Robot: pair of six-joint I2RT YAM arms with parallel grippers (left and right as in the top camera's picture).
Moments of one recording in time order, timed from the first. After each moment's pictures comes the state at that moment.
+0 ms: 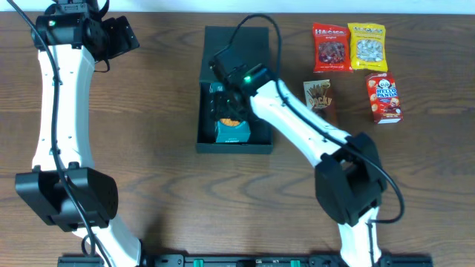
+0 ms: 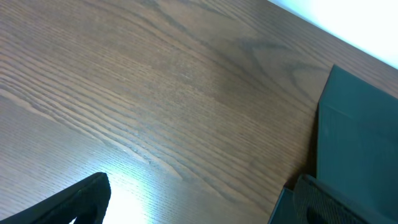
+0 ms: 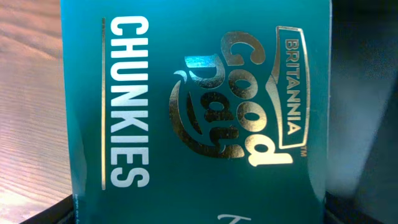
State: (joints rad) left arm 0.08 1.90 1.99 -1.11 -0.05 -0.35; right arm 0.66 2.11 1.78 -0.94 -0.07 0.63
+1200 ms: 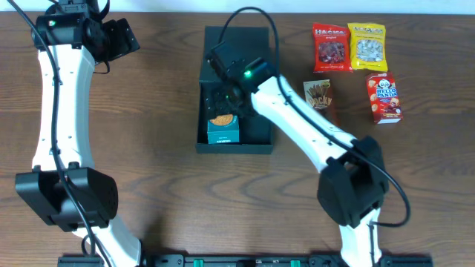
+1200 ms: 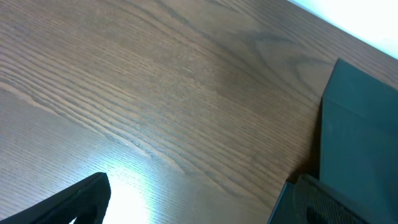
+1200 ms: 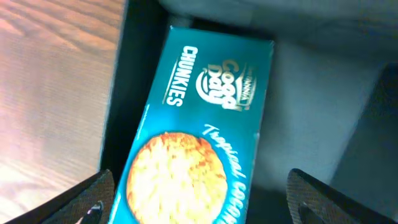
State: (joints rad) left arm 0.08 1.90 1.99 -1.13 -0.05 -0.35; right arm 0.65 2.09 1.89 -1.03 -0.05 0.44
